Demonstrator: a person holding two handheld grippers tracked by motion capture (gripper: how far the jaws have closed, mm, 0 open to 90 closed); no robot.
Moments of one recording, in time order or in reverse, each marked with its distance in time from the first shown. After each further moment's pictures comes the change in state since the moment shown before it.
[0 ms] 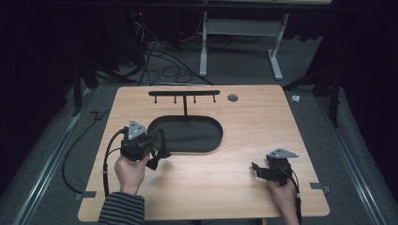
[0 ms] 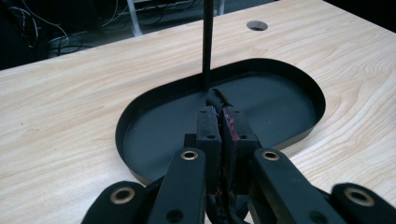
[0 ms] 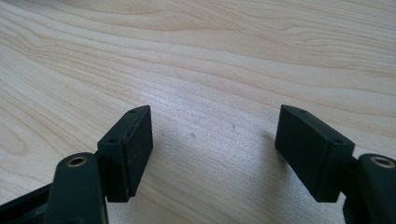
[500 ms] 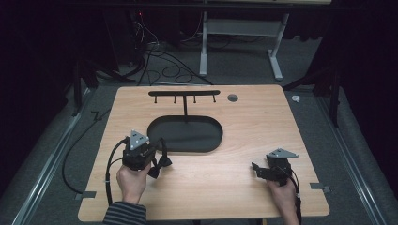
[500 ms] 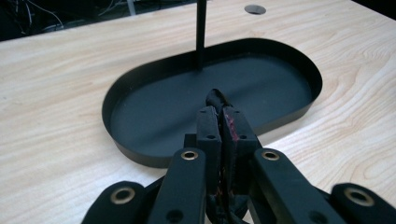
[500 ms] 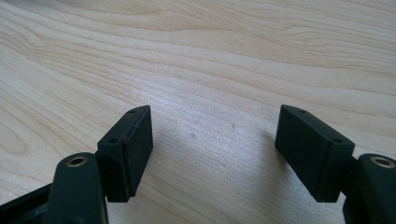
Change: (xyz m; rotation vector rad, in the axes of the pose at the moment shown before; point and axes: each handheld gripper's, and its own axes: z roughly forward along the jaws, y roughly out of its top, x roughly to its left) left arm -0.008 -0.026 0.001 0.019 -0.004 -0.021; right arm 0.000 0.000 0.000 0.000 -0.001 0.000
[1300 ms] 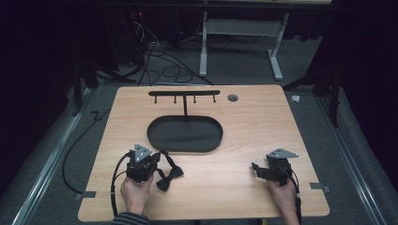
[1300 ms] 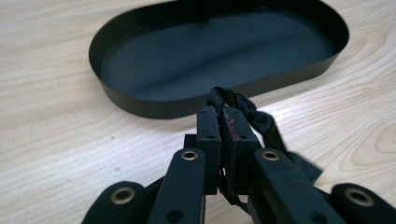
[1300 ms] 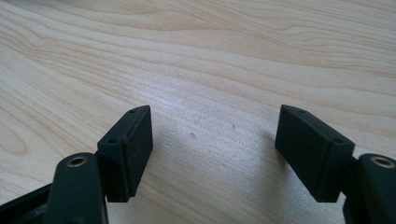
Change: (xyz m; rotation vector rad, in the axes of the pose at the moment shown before) left arm -0.010 -0.044 0.015 0.069 0.034 -0.033; right arm 0.000 0.000 0.000 0.001 0.000 0.000
